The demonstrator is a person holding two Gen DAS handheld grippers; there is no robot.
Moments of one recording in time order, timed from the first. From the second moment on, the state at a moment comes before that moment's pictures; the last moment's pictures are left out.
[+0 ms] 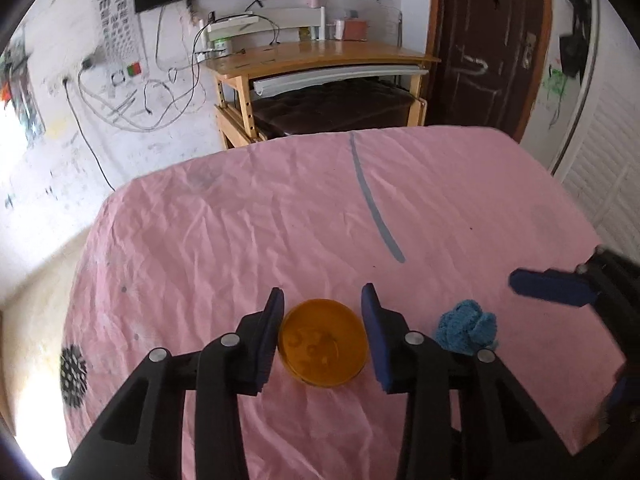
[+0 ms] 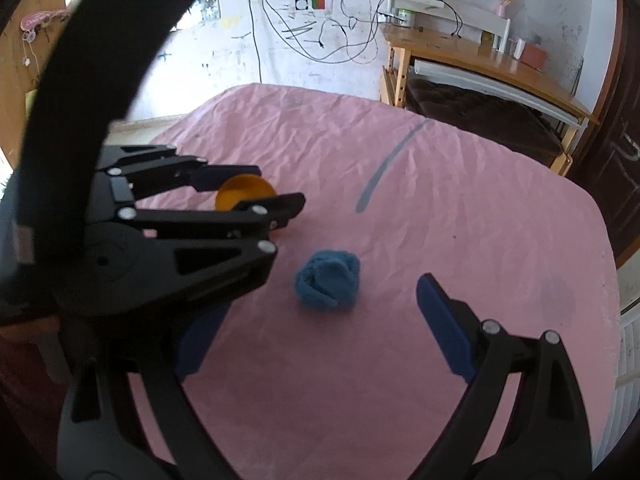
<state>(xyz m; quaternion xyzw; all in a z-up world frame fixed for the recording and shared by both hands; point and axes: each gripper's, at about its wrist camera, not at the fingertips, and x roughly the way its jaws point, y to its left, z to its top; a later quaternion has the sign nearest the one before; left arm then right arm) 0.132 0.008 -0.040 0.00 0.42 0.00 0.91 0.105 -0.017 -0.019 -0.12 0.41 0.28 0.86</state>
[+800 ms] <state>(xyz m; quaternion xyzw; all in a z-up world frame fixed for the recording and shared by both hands) 0.120 0.043 -0.037 -0.05 0.41 0.02 0.91 0.115 -0.014 -0.030 -0.11 0.42 0.25 0.86</state>
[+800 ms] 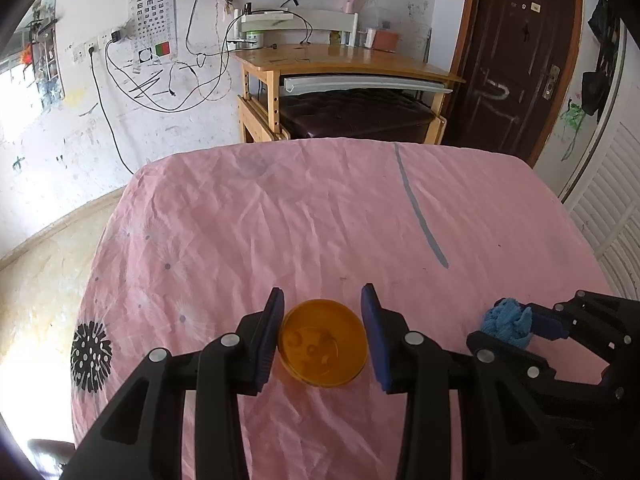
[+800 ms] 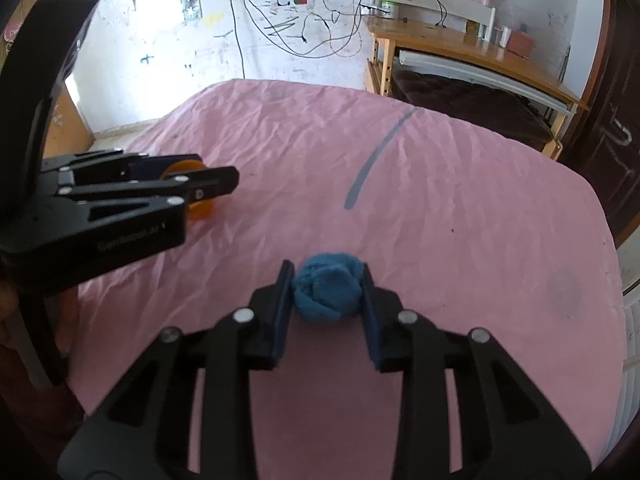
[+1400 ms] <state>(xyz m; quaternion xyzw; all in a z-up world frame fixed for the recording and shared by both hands) 0.122 -0.005 -0.012 -0.01 0.40 0.00 0.92 0.126 -0.092 -0.009 -0.05 0.40 0.20 0.89</state>
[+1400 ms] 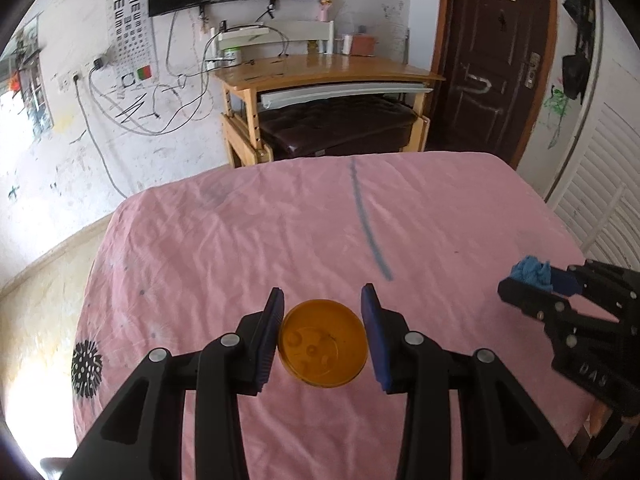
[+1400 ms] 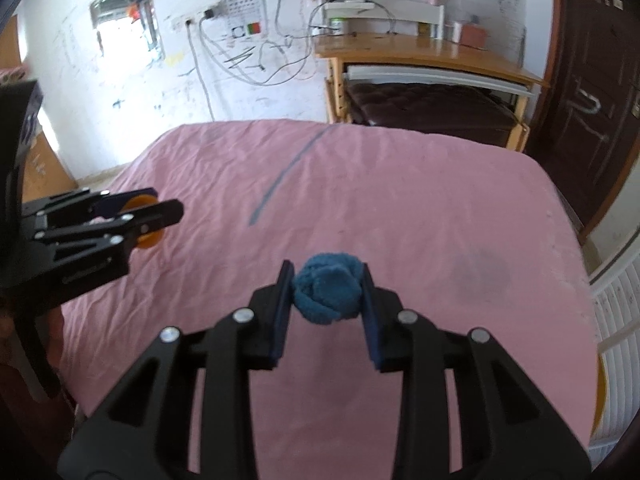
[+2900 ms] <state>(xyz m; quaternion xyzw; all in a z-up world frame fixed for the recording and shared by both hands) 0.151 -0.257 0.006 0.17 0.39 -0.18 0.89 0.119 -0.337 -0.017 0.07 0.36 0.02 0.93</state>
